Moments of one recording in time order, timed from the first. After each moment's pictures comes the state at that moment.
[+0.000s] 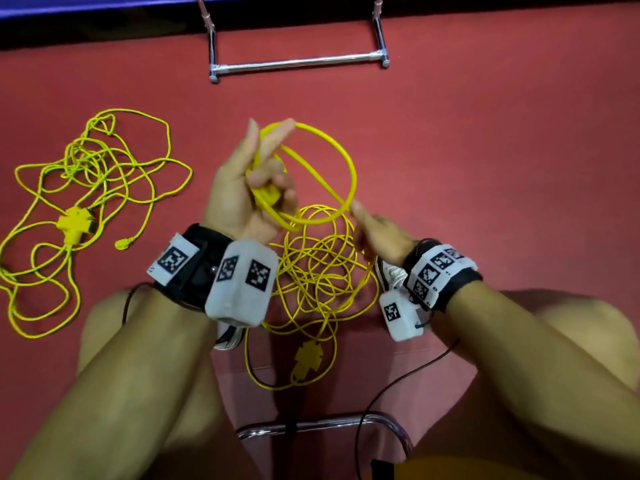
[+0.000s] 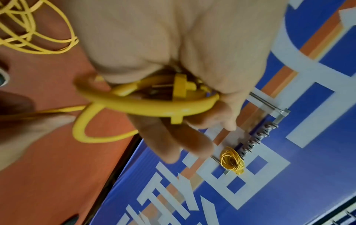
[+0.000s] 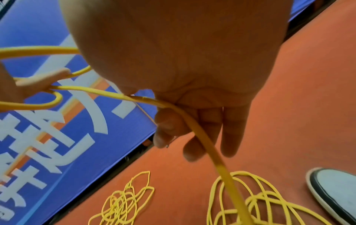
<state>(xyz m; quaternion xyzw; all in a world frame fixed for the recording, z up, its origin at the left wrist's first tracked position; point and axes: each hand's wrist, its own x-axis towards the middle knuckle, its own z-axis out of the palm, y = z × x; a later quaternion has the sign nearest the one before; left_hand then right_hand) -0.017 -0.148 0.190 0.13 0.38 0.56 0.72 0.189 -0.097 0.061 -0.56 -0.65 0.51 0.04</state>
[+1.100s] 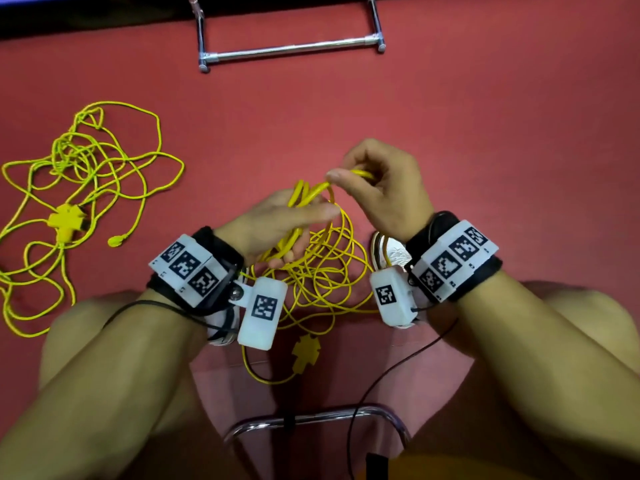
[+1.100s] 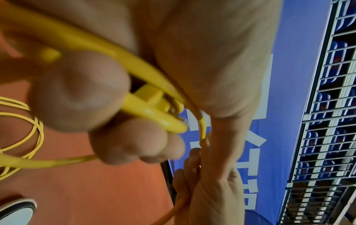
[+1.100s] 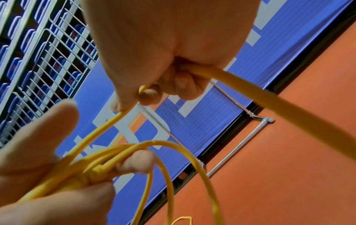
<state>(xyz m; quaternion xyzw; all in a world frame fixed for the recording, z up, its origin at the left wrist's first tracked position) -0.003 -0.149 0.145 0.42 0.55 0.23 0.68 0.180 -0.088 0.130 -0.40 -0.71 0.42 0.40</state>
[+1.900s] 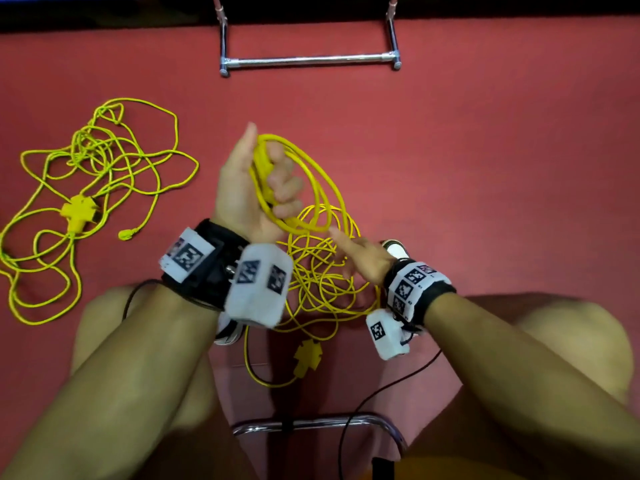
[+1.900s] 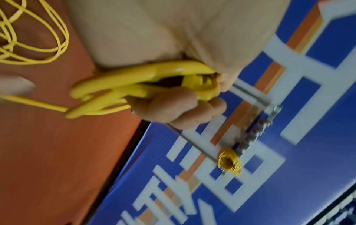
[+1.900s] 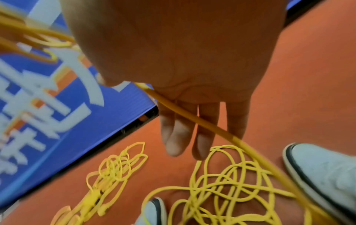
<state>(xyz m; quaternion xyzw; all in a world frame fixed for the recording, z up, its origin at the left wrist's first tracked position) -0.032 -0.142 0.175 0.09 0.30 0.59 0.74 0.162 -0.126 0.058 -0.56 -0.64 0.52 -0.08</state>
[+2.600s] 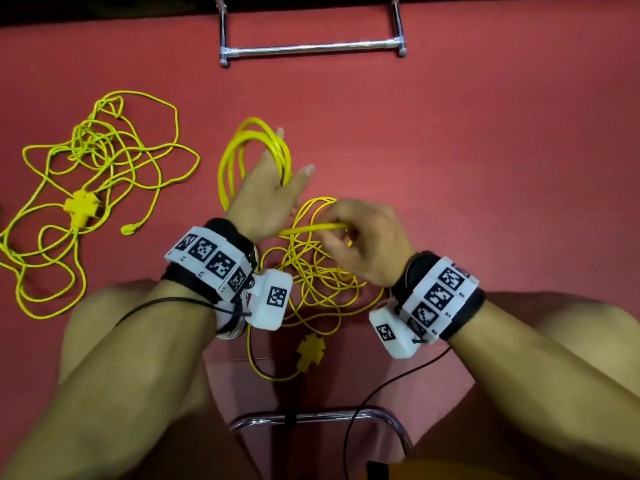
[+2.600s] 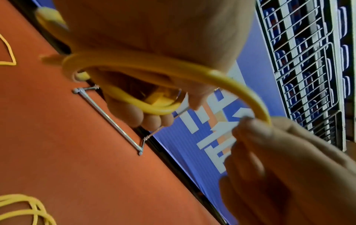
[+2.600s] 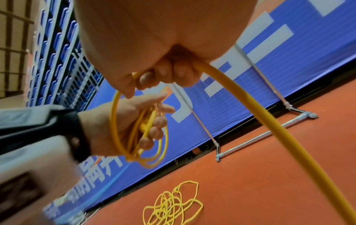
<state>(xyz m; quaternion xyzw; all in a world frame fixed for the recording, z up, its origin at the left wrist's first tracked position) -0.030 -0.138 0.135 0.51 0.71 0.34 0.35 0.153 -0.138 0.124 -0.33 -0.84 0.33 0.29</state>
